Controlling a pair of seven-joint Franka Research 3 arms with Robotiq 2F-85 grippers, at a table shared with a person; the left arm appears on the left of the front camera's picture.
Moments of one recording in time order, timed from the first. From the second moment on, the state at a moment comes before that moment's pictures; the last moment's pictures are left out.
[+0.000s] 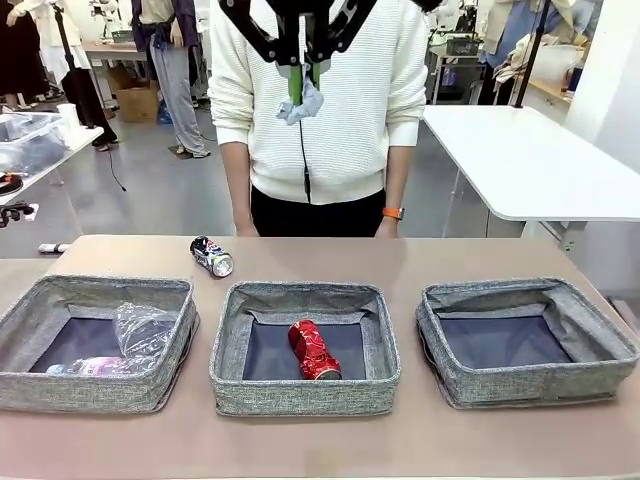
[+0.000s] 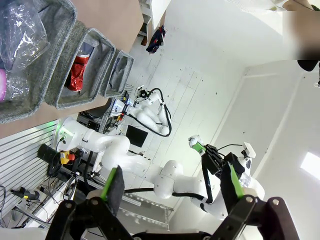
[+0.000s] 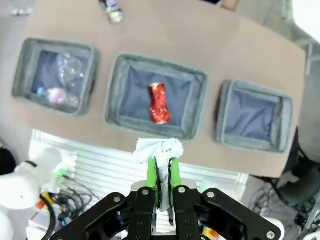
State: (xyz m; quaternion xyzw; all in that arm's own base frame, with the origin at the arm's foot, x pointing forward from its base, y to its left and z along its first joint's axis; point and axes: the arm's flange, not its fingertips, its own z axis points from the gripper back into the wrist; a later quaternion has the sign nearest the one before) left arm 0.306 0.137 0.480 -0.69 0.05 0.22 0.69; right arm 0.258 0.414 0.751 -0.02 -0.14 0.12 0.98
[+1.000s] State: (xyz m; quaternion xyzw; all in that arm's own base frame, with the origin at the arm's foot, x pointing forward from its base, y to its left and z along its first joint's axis) left arm 0.306 0.137 0.480 -0.69 0.05 0.22 0.69; right arm 0.257 0.414 0.752 -0.02 -0.14 0.12 0.98
